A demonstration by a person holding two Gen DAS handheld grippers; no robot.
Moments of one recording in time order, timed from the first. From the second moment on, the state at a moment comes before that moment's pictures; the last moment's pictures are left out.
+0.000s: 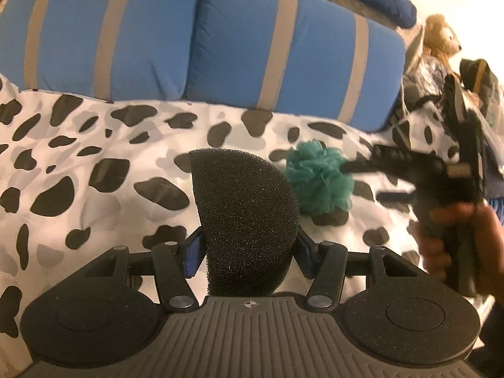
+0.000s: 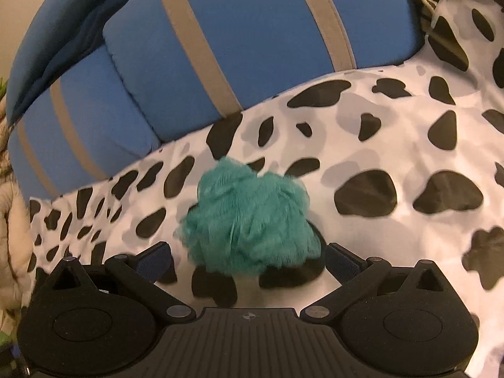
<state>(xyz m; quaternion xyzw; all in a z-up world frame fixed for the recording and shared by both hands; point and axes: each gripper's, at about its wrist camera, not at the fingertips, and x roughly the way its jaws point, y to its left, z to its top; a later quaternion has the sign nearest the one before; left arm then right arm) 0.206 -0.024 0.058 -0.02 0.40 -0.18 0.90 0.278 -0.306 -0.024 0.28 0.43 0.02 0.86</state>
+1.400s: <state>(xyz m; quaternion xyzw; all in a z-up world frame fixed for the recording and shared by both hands) 0.213 -0.045 0.043 0.03 0.42 -0.20 0.88 0.317 -0.260 -0.045 0.15 0.45 0.10 0.87</state>
